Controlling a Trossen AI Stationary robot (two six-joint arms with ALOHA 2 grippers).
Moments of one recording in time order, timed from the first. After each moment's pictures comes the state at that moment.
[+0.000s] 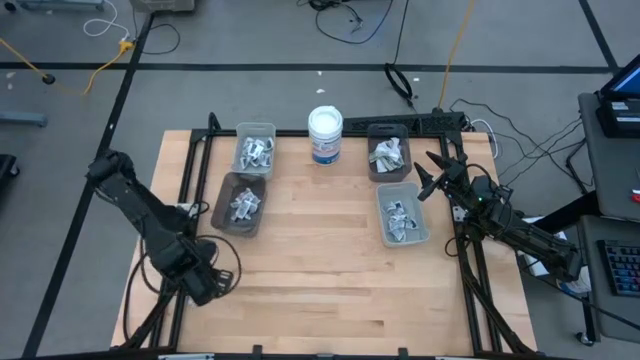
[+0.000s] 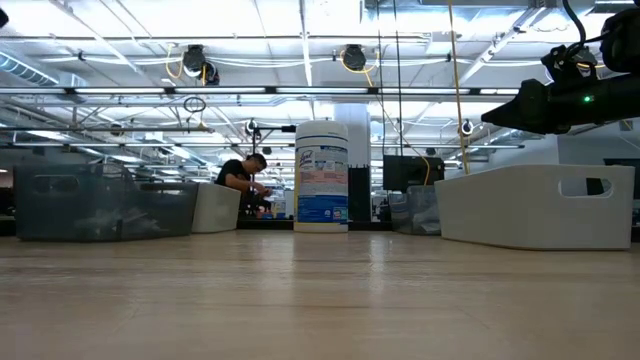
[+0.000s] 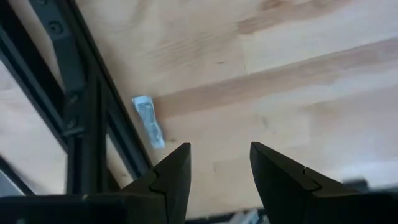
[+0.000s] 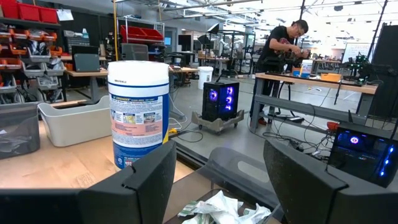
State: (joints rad) left arm -0.83 1.30 0.98 -1.16 0.15 -2.16; right arm -0.55 0.02 0.01 0.08 0.26 -0.07
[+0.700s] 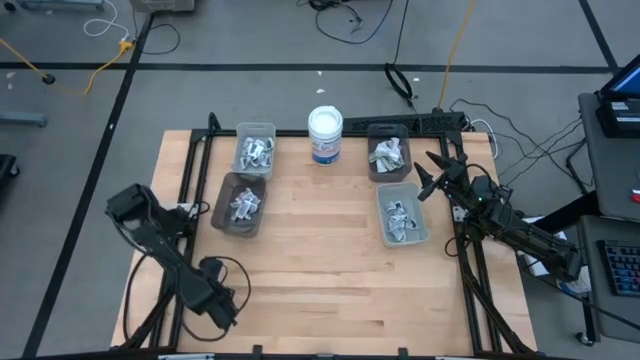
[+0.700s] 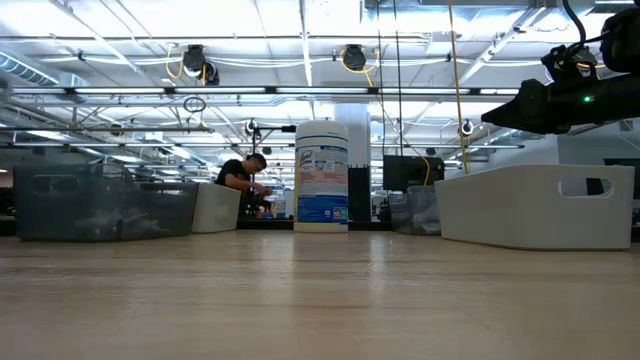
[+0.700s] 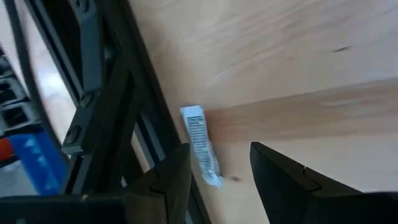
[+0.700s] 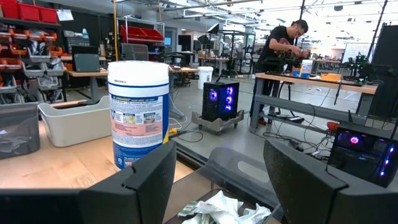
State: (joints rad) left arm -0.89 1.72 0.98 -1.17 0.33 -2.10; right arm -0.55 0.02 0.01 0.08 0.26 -0.07
